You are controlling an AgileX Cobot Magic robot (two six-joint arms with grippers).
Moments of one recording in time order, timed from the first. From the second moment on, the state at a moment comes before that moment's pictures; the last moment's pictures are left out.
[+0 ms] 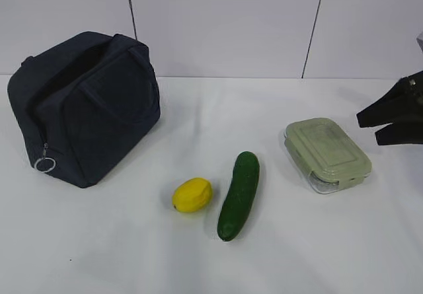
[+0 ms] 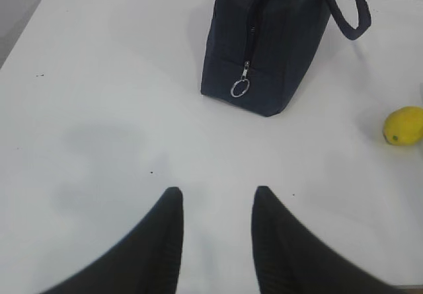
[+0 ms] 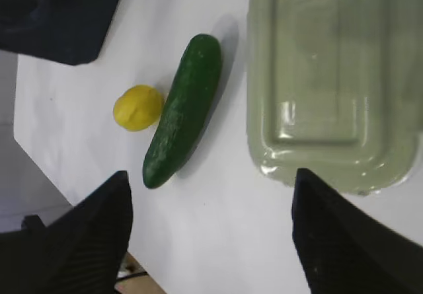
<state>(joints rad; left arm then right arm) -0.05 0.01 -0.53 -0.06 1.09 -0.04 -0.32 1.80 -1.15 0.99 1.21 -0.95</state>
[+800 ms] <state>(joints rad) -0.05 0.01 -0.53 -0.06 1.09 -0.04 -0.56 2.18 -1.47 1.05 1.19 -0.92</state>
